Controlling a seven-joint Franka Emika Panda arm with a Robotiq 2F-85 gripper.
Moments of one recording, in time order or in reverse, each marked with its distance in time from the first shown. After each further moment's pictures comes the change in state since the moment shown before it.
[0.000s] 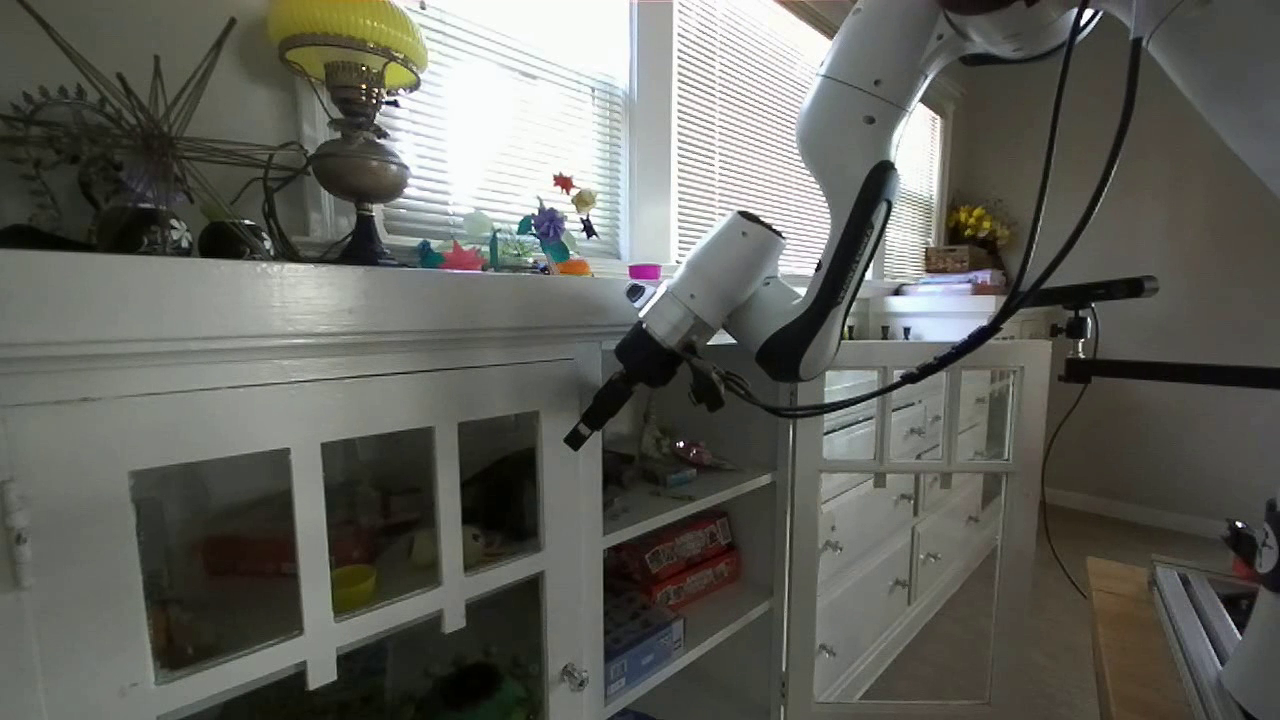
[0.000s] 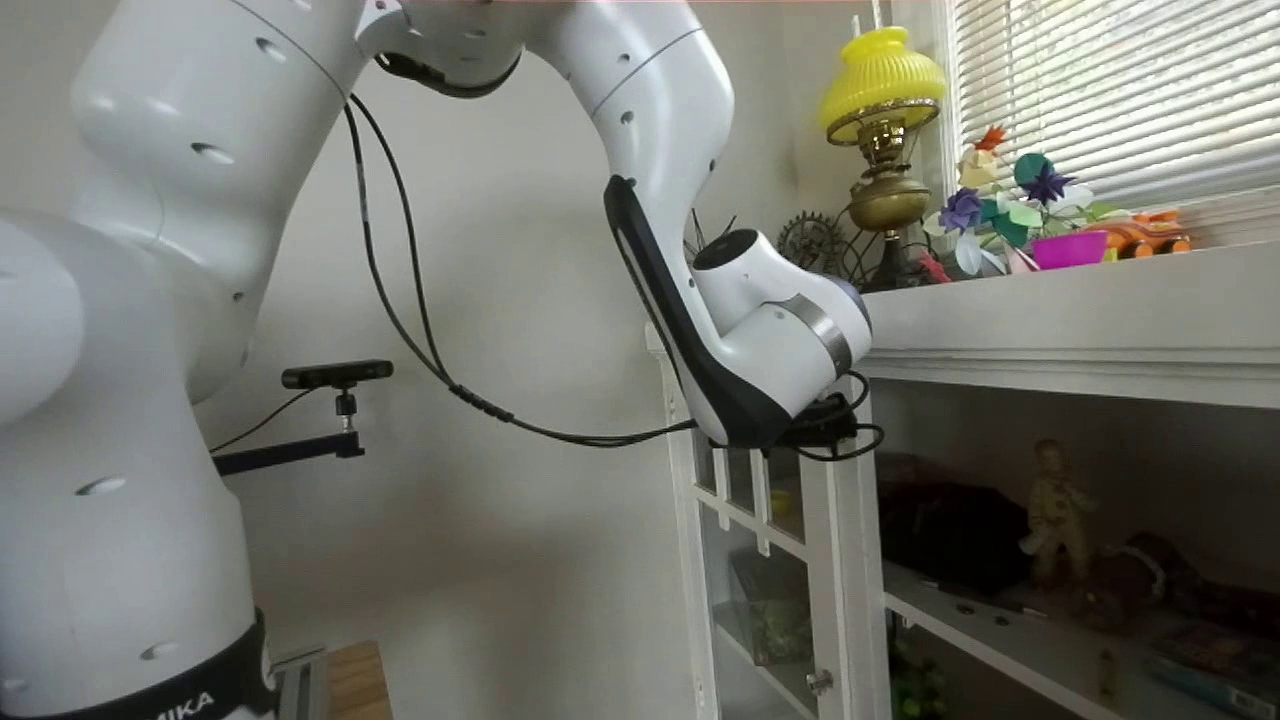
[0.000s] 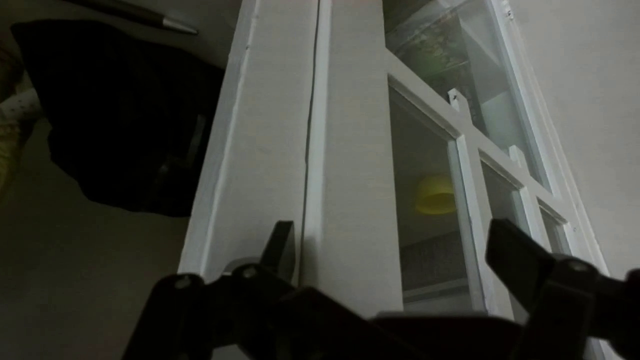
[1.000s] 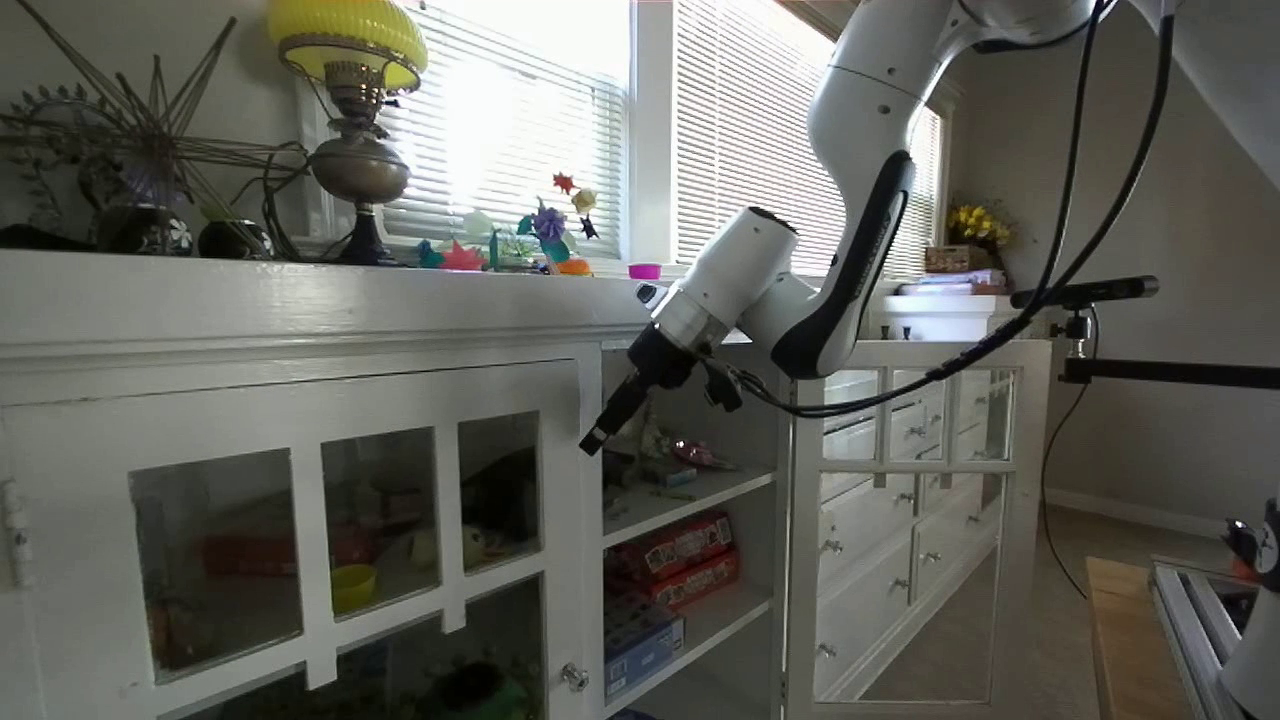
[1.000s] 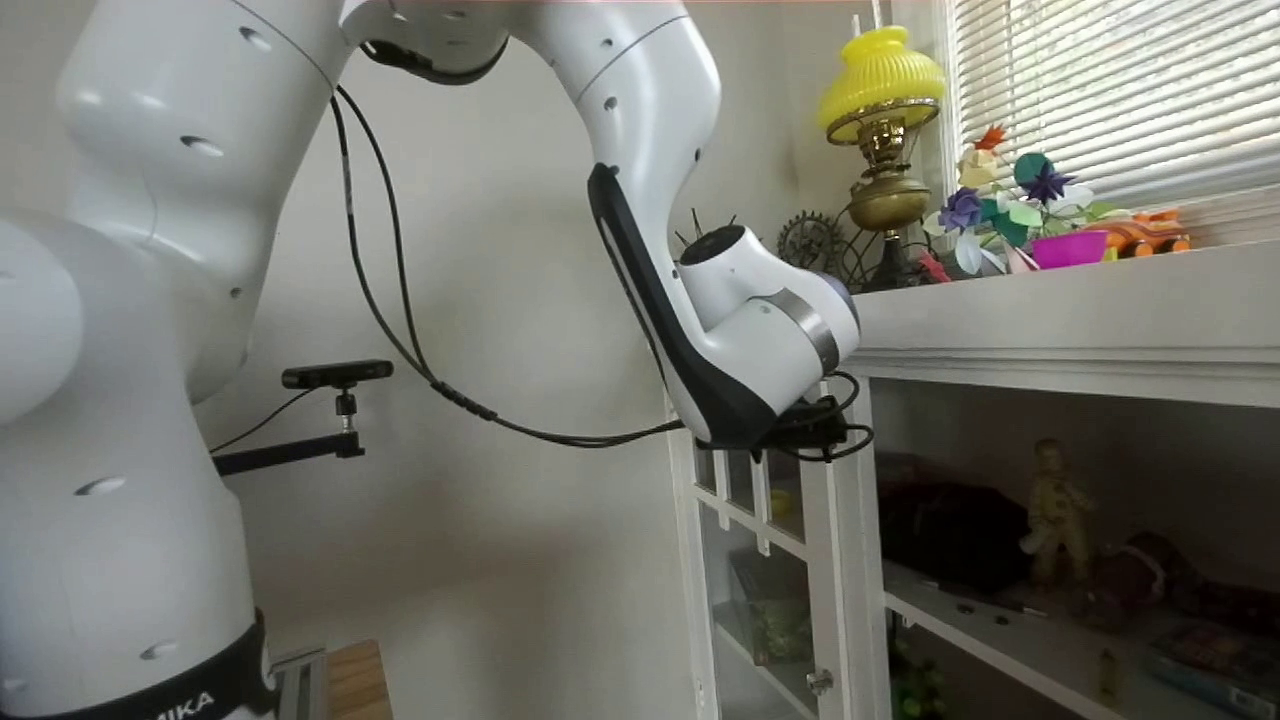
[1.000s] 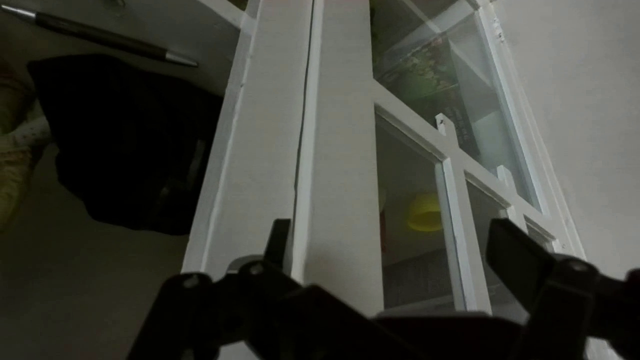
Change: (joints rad) arm -0.001 -0.046 -0.007 -0.067 -0.014 -0.015 0.000
